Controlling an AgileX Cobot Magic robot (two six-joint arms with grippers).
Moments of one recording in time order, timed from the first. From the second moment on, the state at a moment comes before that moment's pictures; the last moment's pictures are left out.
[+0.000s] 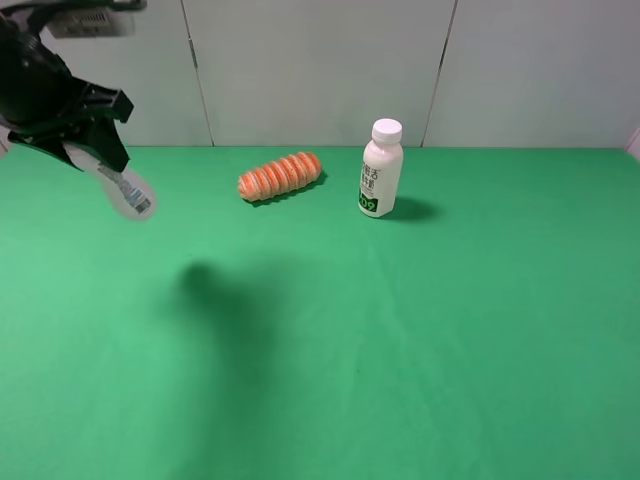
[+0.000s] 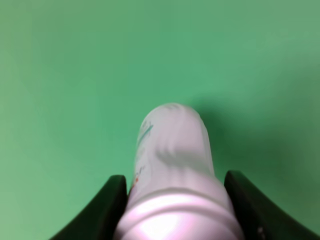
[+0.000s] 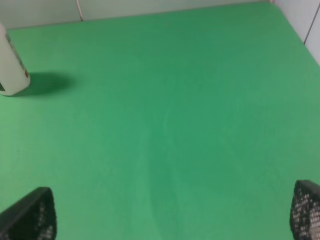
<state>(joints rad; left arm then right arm) -0.18 1.52 -1.16 -0.13 0.83 0.11 -0.03 -0.01 -0.49 -0.04 1.02 0.04</state>
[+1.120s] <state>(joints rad) -0.18 1.48 -1.16 -0.84 1.07 0.61 -0.03 -0.01 -0.49 -0.04 1.02 0.04</state>
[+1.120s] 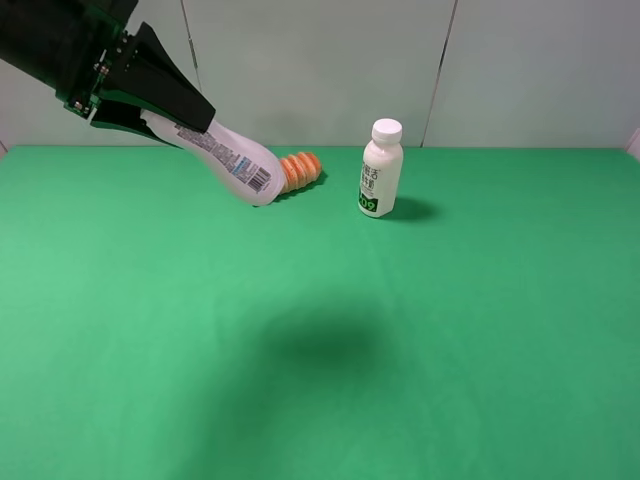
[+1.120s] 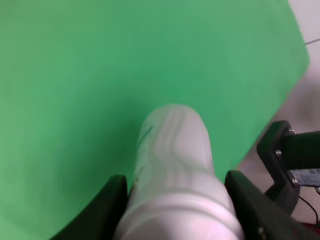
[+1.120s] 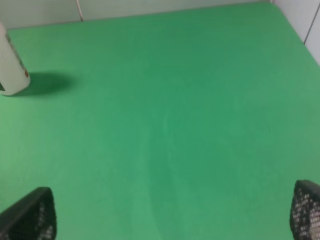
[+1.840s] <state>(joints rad) -0.44 1.48 -1.16 -0.68 0.89 0.68 -0.03 0.12 -0.51 0.08 1.02 -0.02</state>
